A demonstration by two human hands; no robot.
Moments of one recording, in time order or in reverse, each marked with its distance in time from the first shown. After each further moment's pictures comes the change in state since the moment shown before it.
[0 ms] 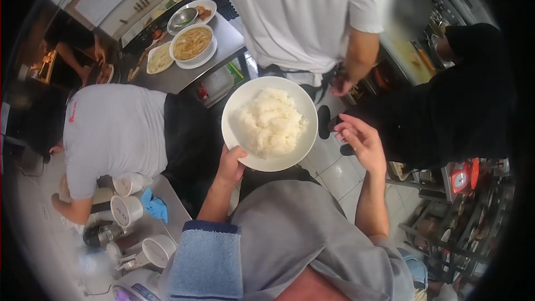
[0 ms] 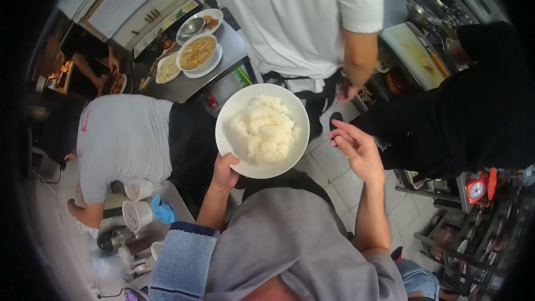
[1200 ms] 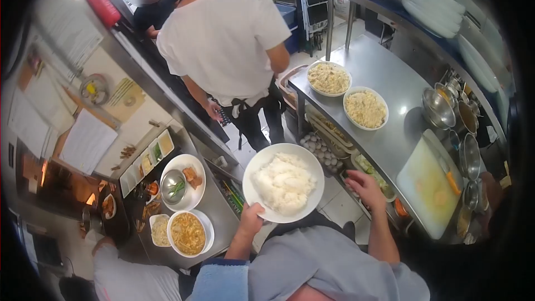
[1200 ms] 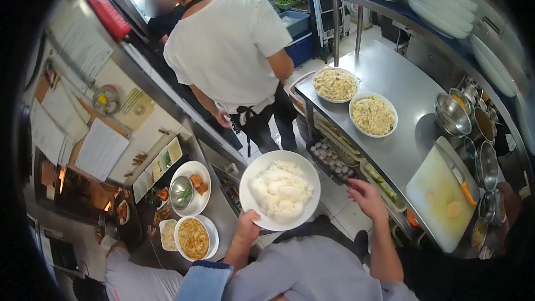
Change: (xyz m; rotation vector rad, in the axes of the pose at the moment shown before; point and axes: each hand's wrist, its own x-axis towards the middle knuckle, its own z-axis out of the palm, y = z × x) left_hand 0.516 0.072 0.068 0.256 -0.026 0.167; right_hand 0.501 0.071 -0.190 -0.059 0.070 0.154
